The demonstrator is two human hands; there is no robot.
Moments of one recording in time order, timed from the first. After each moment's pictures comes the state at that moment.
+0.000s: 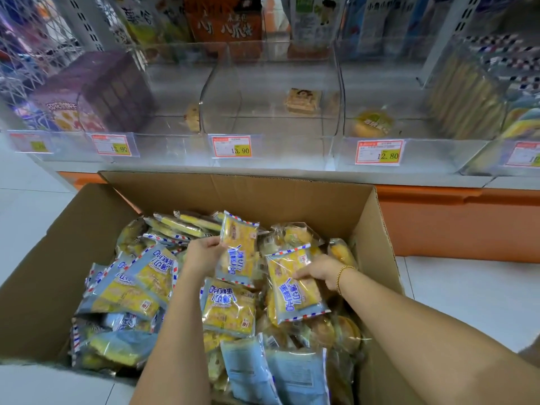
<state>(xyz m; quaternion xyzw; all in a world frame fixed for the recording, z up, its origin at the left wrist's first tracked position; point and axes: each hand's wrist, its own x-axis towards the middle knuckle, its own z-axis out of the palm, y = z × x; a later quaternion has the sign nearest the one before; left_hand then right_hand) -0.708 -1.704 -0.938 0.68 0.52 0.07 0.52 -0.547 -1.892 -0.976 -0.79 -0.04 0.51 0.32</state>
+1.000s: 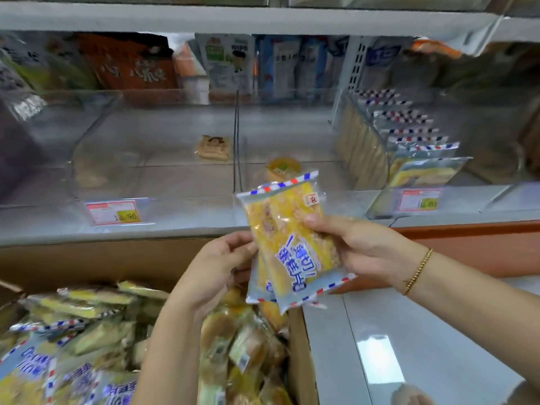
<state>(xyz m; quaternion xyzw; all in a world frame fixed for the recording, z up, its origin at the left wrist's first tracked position) -0.548 -1.829 -0.830 0.57 0.19 0.04 0.80 -0.420 -1.997 -0.787 -0.56 -0.02 0.50 0.66</state>
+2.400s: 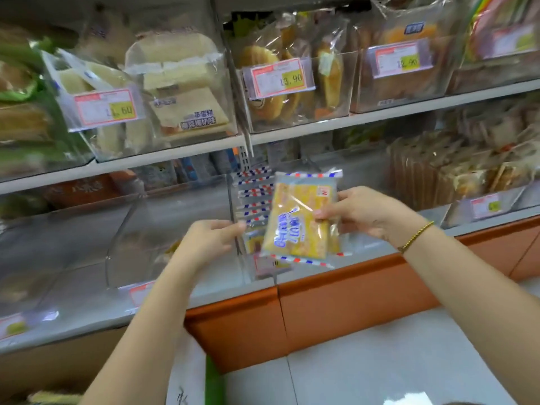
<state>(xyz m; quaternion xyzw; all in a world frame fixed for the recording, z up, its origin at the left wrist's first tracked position) -0.388 -2.009 -0.693 0.80 0.26 0.07 0.53 -0.266 -2.237 -0.683 -0.74 -0.14 0.25 0.61</state>
